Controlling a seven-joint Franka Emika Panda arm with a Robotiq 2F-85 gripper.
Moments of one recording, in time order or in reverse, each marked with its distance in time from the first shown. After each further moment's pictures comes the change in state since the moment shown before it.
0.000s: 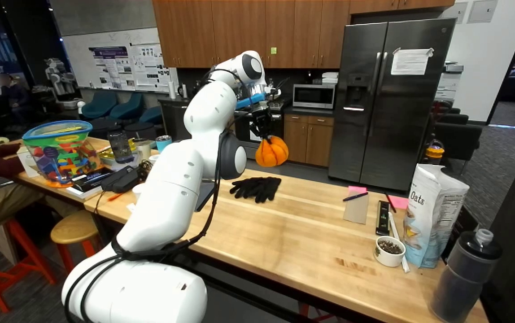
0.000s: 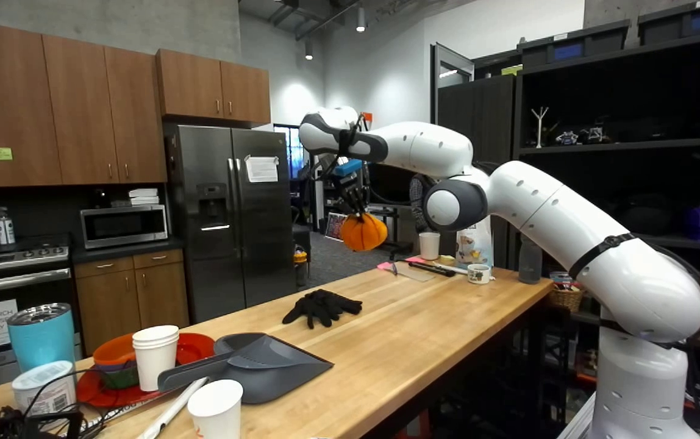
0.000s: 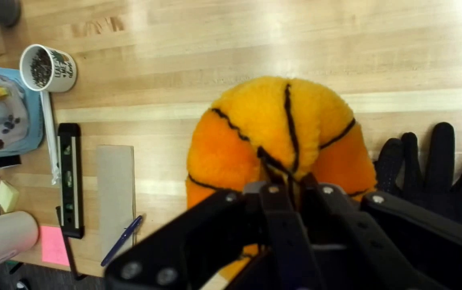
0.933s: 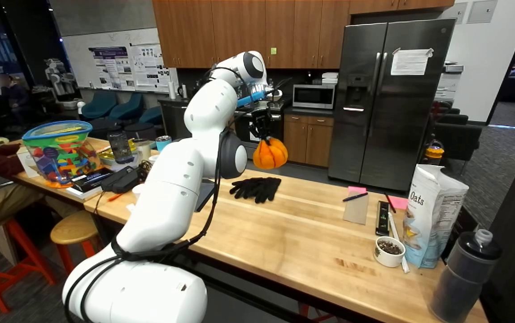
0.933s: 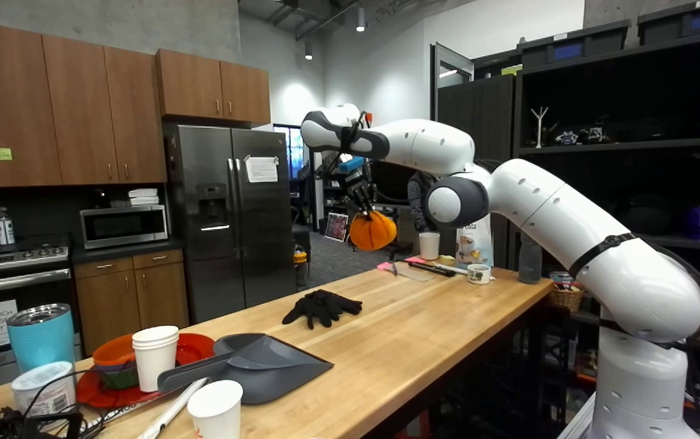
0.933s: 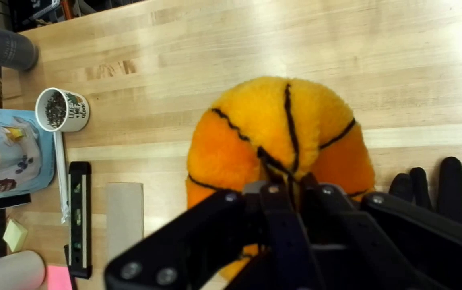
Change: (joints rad) arm -0.009 -0.018 0.000 -0.015 0.004 -0.091 0.016
